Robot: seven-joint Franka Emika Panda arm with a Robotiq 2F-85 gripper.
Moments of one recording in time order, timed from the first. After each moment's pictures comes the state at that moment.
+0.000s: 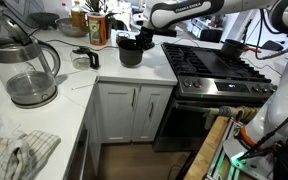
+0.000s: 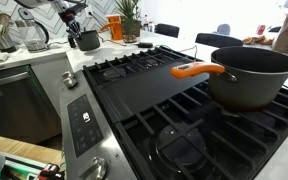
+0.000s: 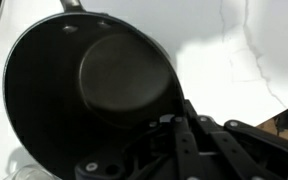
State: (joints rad) arm -0.01 0.29 0.09 -1.68 -0.19 2.22 -1.56
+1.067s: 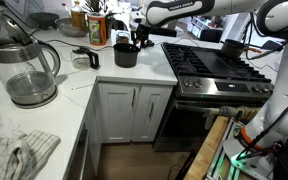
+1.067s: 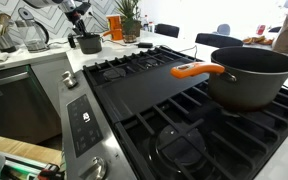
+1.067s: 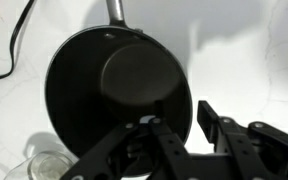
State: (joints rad) arm -0.03 0.39 0.09 -1.56 -0.12 2.25 -1.73
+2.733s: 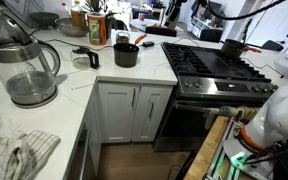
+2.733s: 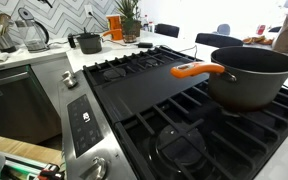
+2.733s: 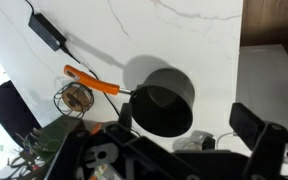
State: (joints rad) arm 0.00 -0.22 0.03 -1.92 -0.18 2.14 -0.57
